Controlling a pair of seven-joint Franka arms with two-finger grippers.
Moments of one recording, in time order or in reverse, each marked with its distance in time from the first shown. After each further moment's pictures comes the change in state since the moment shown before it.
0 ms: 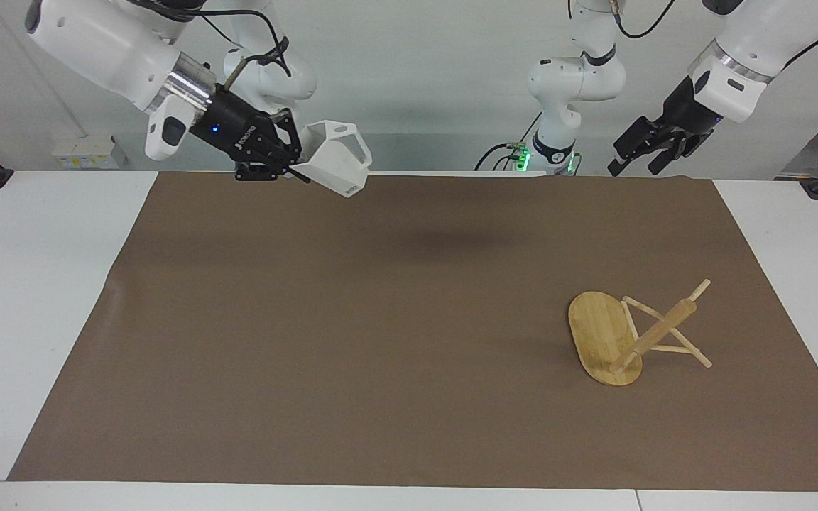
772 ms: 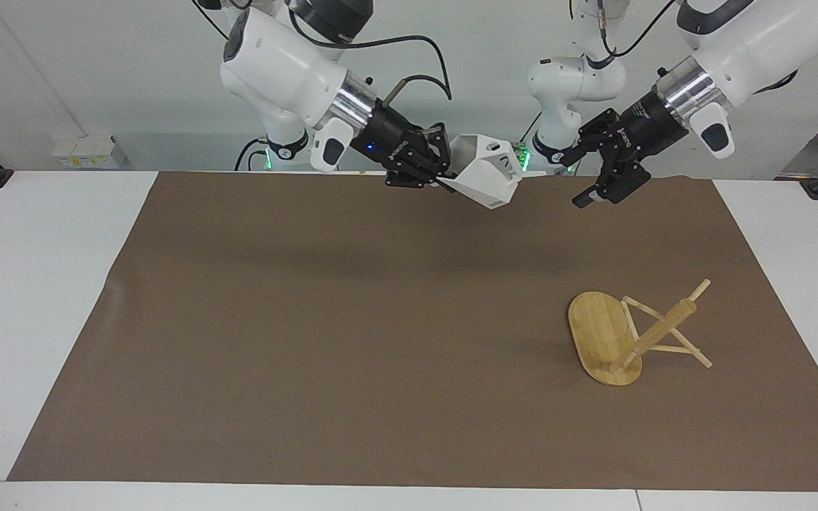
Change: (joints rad) left arm -0.014 0.059 -0.049 -0.012 -0.253 0.150 -0.856; right arm 0.220 0.086 0.001 -0.019 0.110 0.339 0.323
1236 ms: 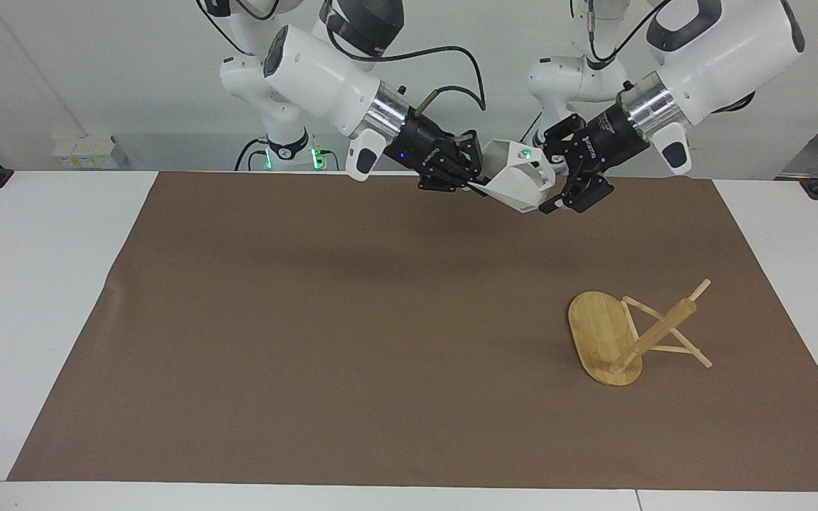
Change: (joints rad) left arm -0.060 0.012 -0.006 -0.039 -0.026 0.057 -0.121; right arm 0.053 0.032 -0.001 0.000 0.038 0.080 0.055
